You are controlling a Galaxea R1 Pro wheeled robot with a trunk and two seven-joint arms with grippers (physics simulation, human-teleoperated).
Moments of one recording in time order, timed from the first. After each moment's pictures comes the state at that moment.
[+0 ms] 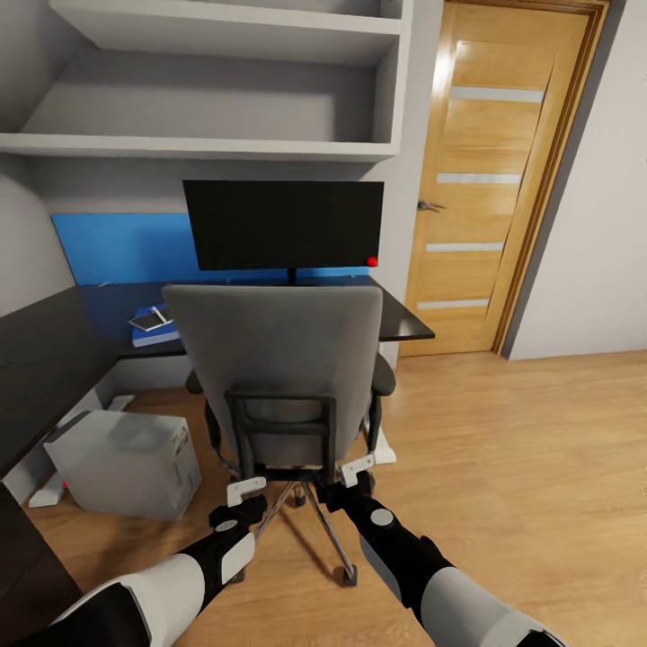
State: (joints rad) left arm -0.78 -0.11 -0.81 -0.09 0.97 -0.19 0.34; right arm -0.68 0.17 0.48 -0.42 -0.17 -0.12 -0.02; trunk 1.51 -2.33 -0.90
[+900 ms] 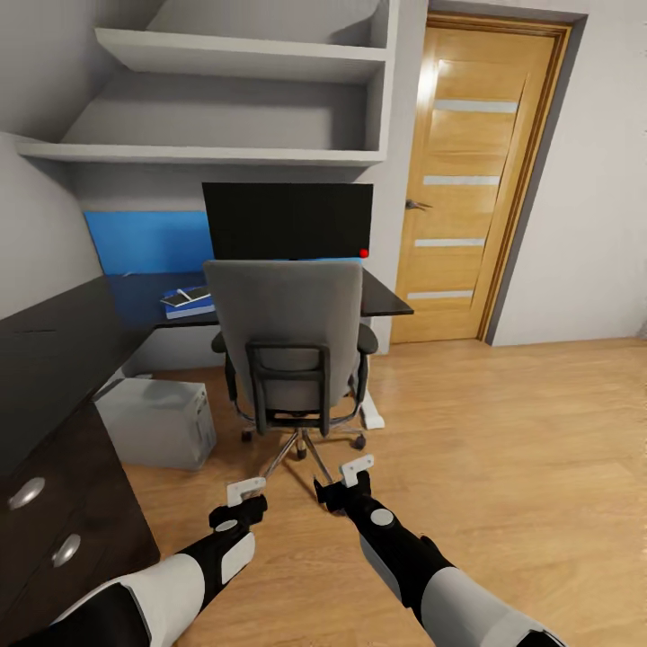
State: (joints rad) left arm -0.78 -0.11 -0.81 -0.09 0.98 -0.19 0.34; right arm -0.68 0.17 0.48 -0.42 -0.17 -0.12 -0.02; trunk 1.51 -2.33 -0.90
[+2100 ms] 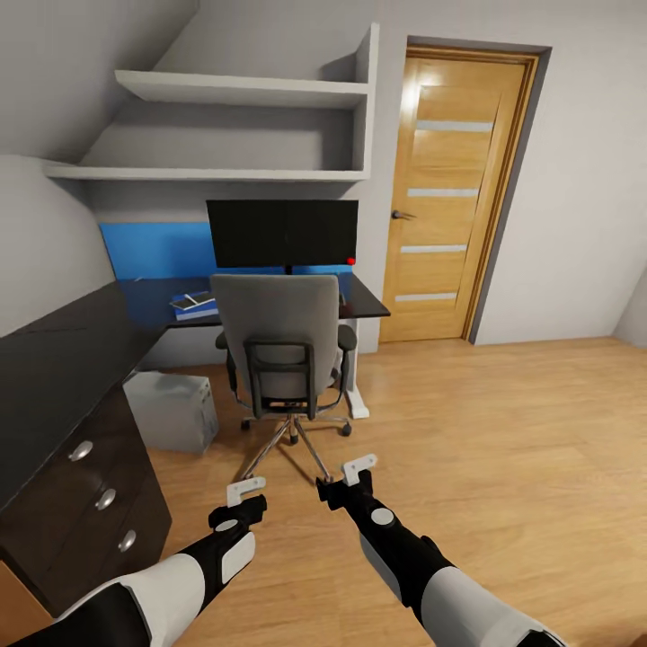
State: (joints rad) left arm -0.78 -0.11 -0.80 -0.10 0.98 -0.19 0.35; right arm -0.68 0.17 0.48 -0.42 -0.17 -0.11 -0.04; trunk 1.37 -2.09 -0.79
